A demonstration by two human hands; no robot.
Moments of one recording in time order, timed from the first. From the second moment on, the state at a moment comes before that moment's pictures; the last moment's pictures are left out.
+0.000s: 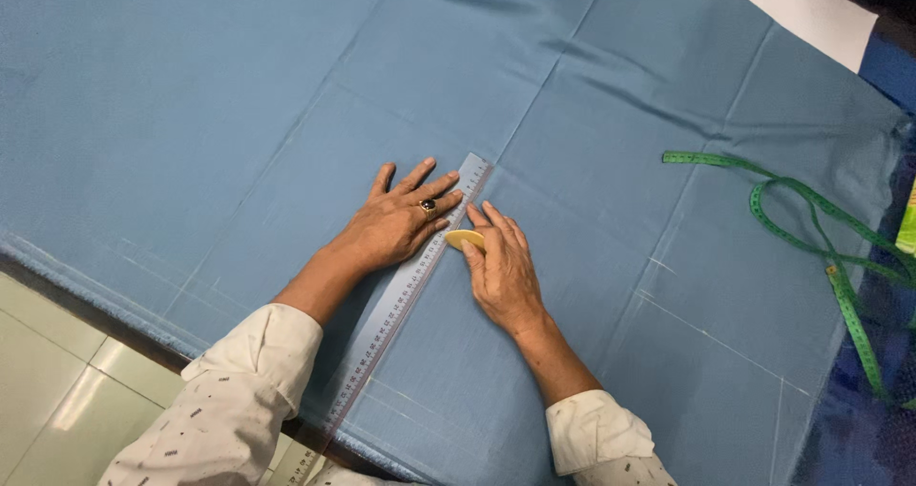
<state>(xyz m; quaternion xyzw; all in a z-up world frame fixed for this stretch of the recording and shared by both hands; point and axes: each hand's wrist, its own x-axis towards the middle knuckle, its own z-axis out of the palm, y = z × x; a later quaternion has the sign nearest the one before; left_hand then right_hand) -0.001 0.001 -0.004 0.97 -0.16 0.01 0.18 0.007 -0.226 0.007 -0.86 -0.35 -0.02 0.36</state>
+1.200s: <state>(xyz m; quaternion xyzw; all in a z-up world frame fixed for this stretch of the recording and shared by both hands) 0.002 -0.003 0.000 0.98 -0.16 0.01 0.15 0.054 -0.235 0.004 -0.86 -0.23 -0.15 0.42</state>
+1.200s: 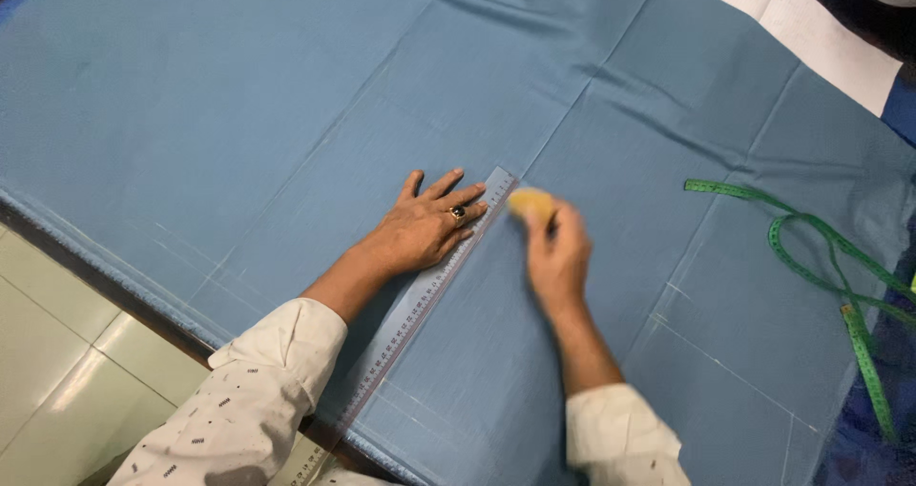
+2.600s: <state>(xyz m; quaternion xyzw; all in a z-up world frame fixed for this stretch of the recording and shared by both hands) -0.259 -0.063 -0.012 0.96 0.22 0.09 0.15 -0.142 -0.315 0.057 -0.84 -0.16 0.00 0.52</state>
